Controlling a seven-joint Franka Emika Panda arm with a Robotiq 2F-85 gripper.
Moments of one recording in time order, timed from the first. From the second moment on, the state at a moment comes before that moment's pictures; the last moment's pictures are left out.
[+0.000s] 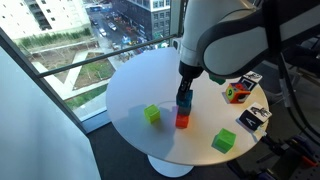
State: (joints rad) arm 0.18 0.26 0.12 -2.14 -0.07 2.45 -0.22
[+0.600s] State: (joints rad) arm 0.17 0.26 0.12 -2.14 -0.07 2.45 -0.24
